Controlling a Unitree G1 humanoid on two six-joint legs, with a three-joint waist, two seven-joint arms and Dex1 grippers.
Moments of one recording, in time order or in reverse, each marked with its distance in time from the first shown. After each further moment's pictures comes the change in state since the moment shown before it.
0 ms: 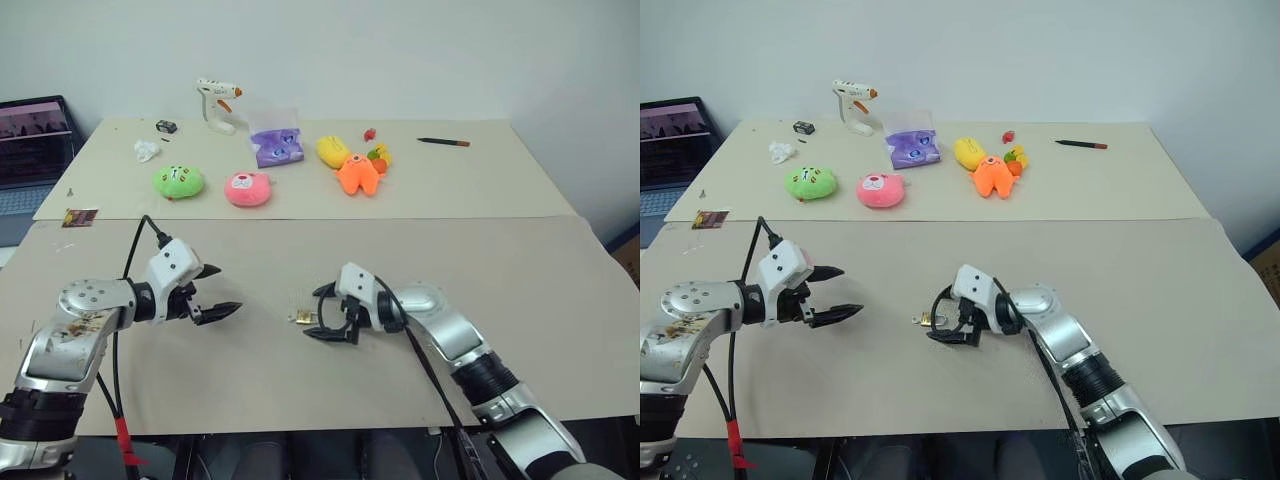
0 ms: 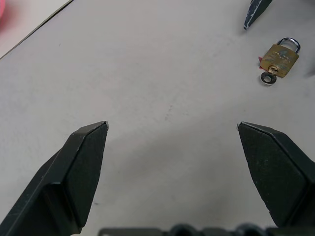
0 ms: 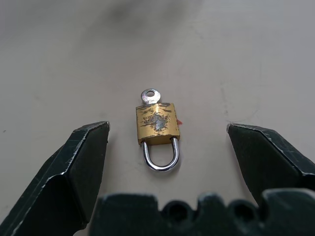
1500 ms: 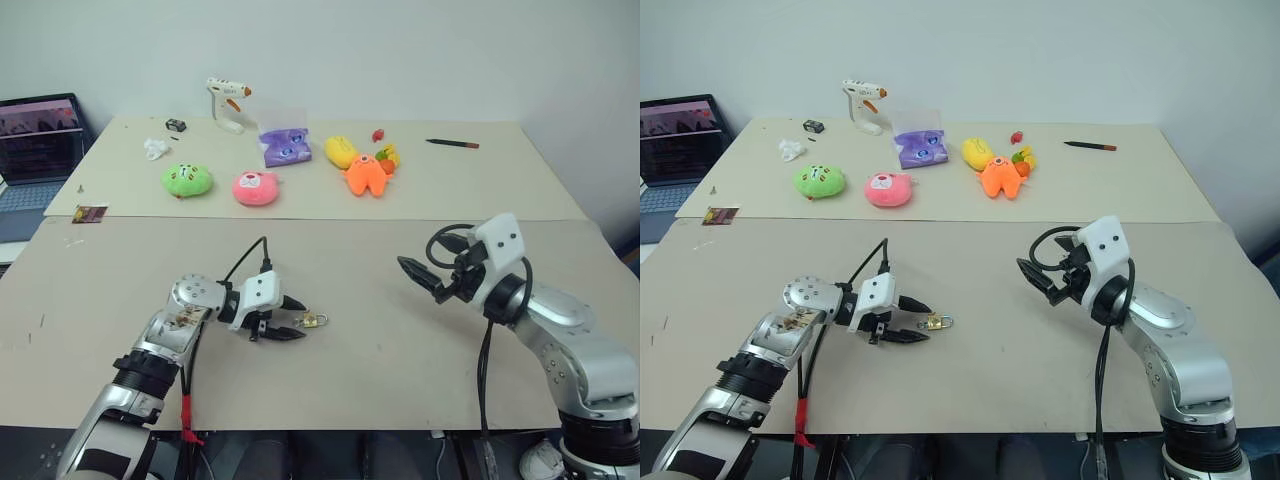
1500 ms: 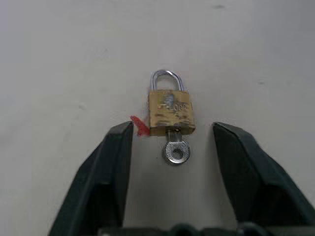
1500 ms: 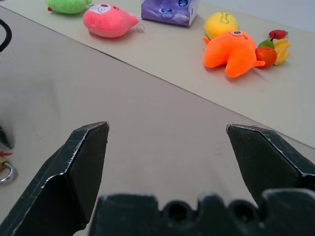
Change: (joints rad) left arm -0.275 -0.287 -0.357 0.418 0.203 -0.482 -0.287; right arm 0.299 -0.221 -0.544 -0.641 0.310 0.476 -0.493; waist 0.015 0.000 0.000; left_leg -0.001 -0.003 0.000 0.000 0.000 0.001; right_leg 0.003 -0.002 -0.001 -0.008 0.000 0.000
